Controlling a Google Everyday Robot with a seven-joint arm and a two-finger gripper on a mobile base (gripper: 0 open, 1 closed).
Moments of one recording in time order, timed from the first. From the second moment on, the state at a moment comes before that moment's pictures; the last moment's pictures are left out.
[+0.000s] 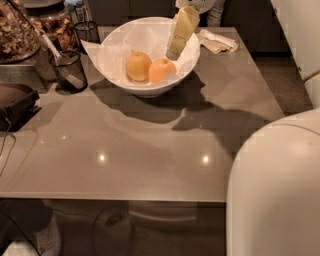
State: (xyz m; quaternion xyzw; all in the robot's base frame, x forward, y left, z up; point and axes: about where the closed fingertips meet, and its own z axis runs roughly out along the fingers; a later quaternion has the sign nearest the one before) arm 0.665 -0.050 1.009 -0.64 0.73 0.04 0.25
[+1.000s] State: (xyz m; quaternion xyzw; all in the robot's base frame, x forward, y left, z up) arm 0.694 -0.038 0.977 -0.64 0.73 0.07 0.23
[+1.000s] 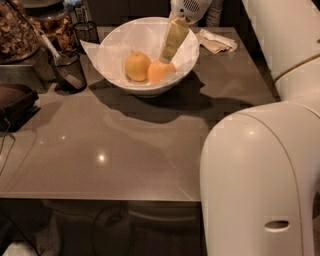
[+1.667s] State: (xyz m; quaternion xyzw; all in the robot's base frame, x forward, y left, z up) arm 0.708 -0.030 0.954 -0.63 0.74 0.08 0.21
